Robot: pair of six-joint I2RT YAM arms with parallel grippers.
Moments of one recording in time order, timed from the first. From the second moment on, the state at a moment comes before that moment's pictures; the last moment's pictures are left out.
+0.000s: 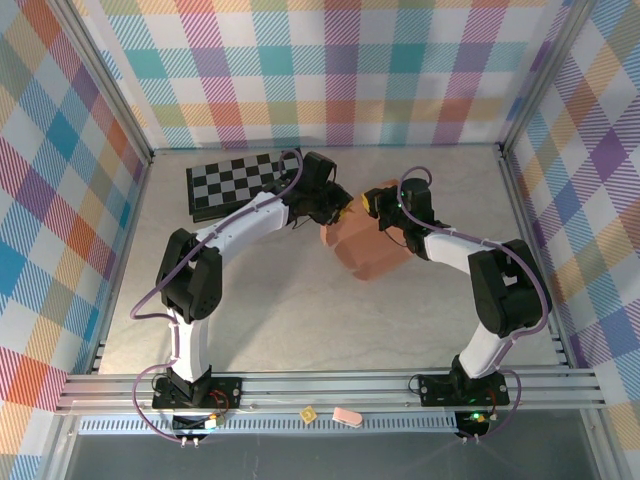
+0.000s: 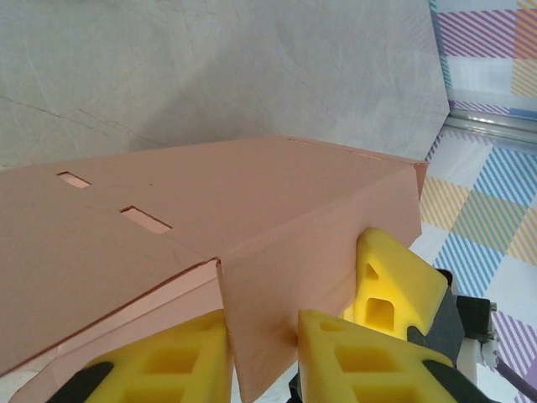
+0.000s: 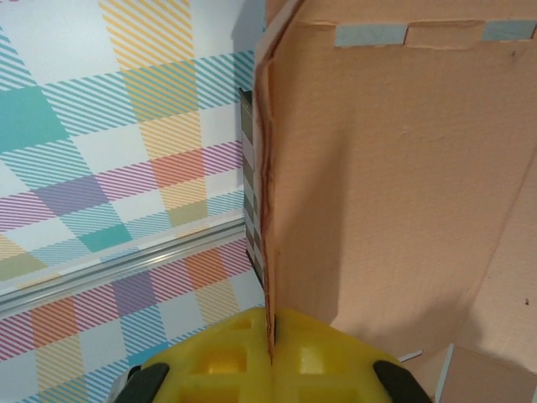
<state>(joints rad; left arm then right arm) -0.63 1.96 1.66 -0.47 0.21 -1.42 0.35 1.71 0.93 0.41 -0.30 1.57</state>
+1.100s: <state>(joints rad) -0.47 1.94 0.93 0.56 0.37 -1.54 0.31 1.54 1.15 -0.26 -0.09 1.97</state>
